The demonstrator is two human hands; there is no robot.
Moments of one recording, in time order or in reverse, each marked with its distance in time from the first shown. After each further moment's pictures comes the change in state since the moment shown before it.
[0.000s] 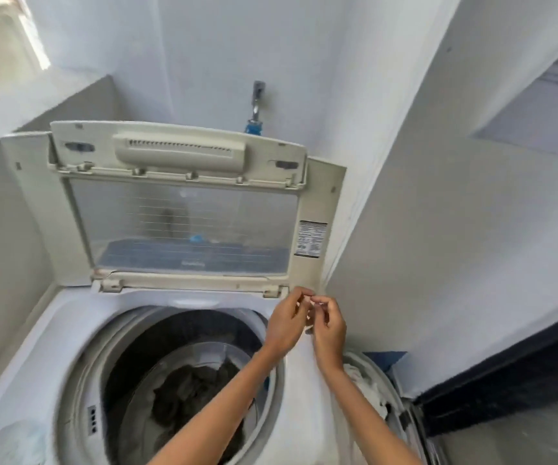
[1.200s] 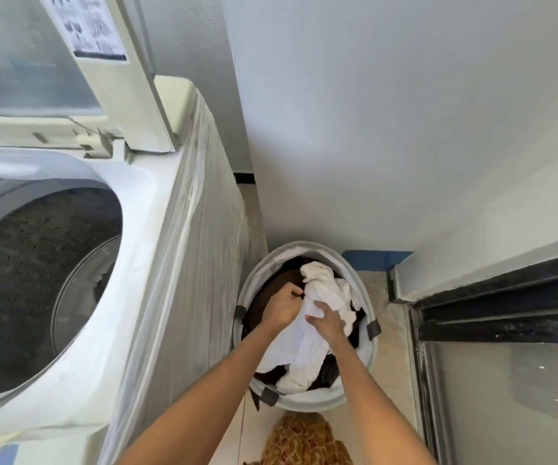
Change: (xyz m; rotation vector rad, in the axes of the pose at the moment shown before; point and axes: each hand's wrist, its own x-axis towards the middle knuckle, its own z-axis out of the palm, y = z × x) left_hand -0.020 -0.217 0.296 0.162 -0.172 -0.794; right_hand 0.044 0.397 -0.158 -0.489 -0.676 0.788
